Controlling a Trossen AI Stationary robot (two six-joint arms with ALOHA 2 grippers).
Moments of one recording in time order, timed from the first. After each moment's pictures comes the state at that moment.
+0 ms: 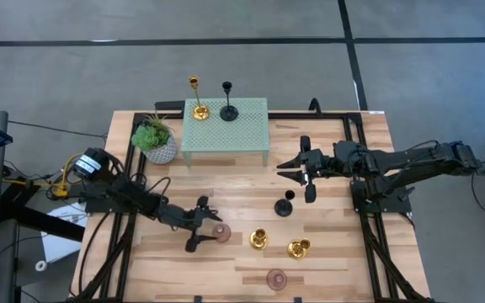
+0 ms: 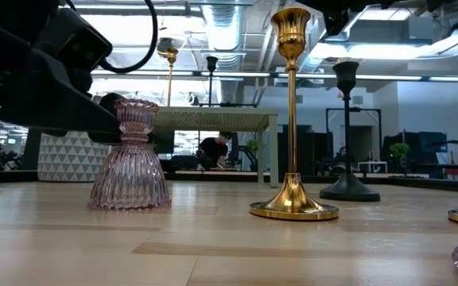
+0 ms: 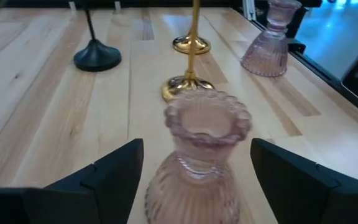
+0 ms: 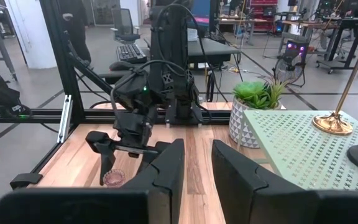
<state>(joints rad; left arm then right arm) -0.49 1.53 0.30 1.05 -0.26 -0.10 0.06 0.97 0.69 0.17 0.03 0.00</state>
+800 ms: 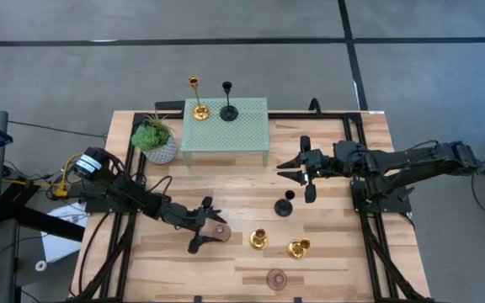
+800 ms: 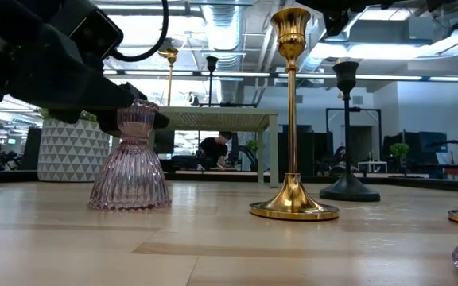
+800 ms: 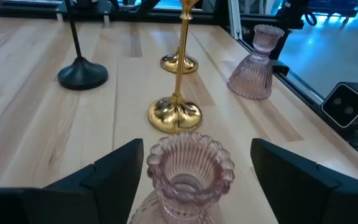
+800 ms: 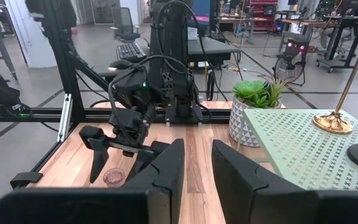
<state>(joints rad) -0.48 1.53 0.35 1.05 -0.20 -0.12 0.06 0.97 0.69 0.17 0.03 0.00</state>
